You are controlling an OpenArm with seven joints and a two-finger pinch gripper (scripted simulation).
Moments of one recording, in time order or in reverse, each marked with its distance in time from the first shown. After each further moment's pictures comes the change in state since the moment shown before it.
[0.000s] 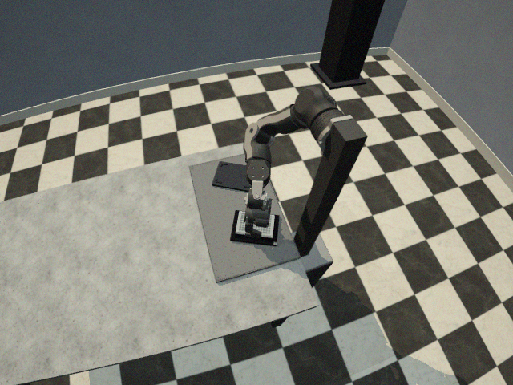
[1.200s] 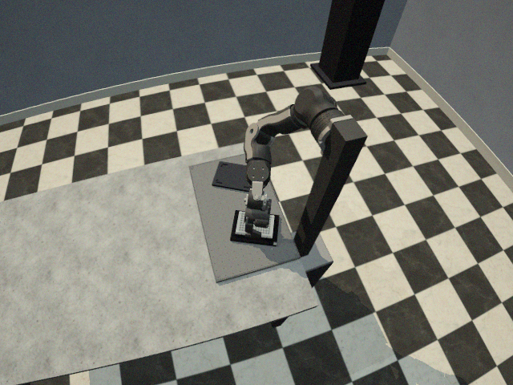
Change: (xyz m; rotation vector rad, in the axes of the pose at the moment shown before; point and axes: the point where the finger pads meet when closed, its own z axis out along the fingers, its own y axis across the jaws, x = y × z) arm 0.000 0.000 0.004 0.000 -0.001 0.002
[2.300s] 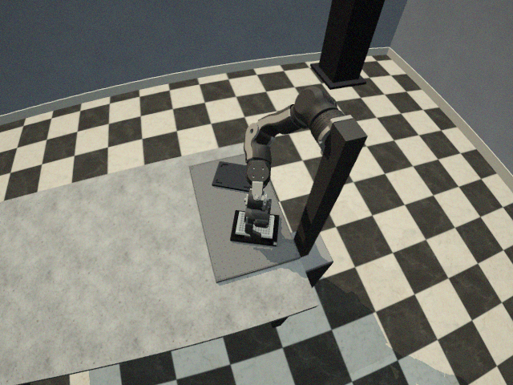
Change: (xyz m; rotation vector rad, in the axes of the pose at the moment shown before) arm 0.000 0.000 0.000 -0.001 0.000 0.000
